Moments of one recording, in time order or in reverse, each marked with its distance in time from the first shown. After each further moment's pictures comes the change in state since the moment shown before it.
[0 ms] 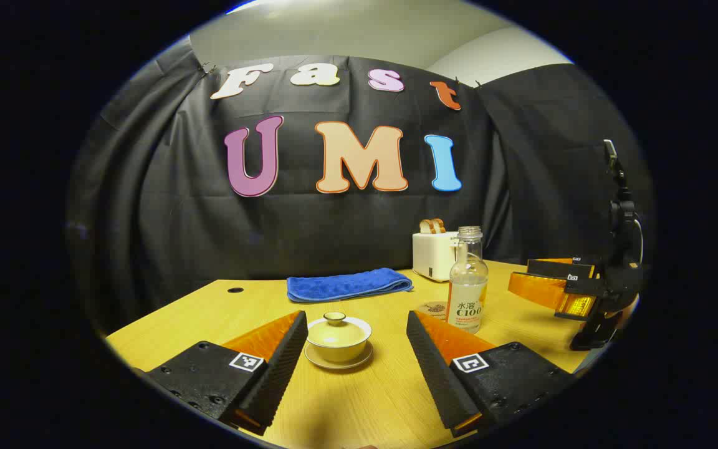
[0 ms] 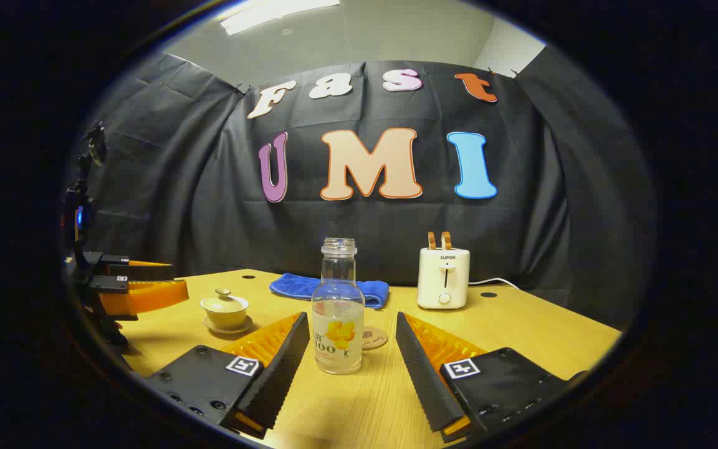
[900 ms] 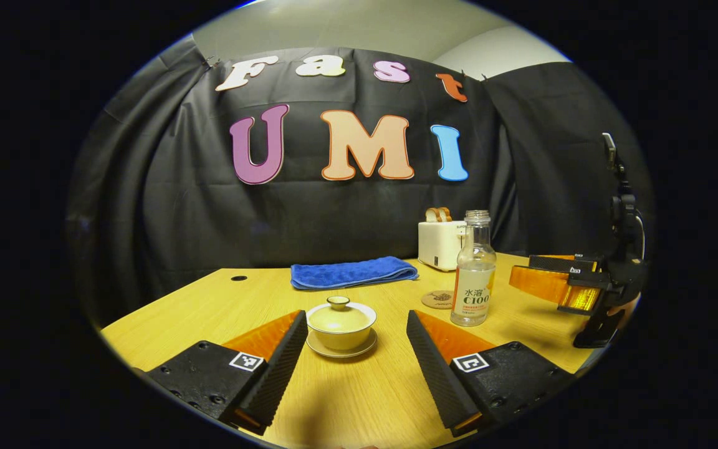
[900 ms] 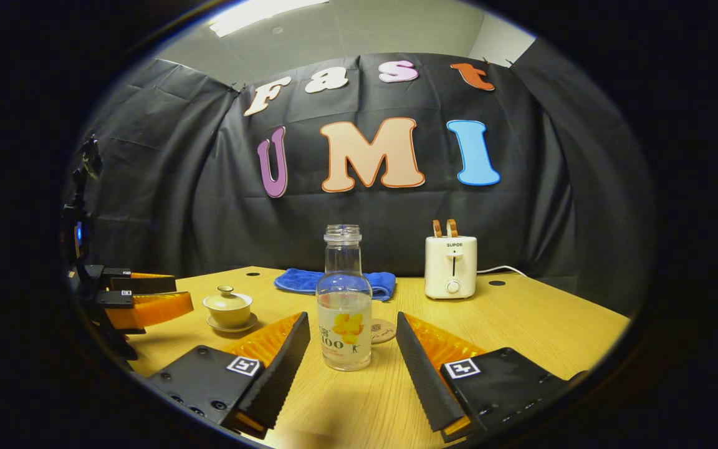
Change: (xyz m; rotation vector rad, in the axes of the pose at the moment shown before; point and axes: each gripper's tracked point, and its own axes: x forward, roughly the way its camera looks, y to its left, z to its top) left arm -0.001 0.008 -0.014 -0.008 0.041 0.029; right arm 0.006 0.004 -0.014 0.034 0.035 0.011
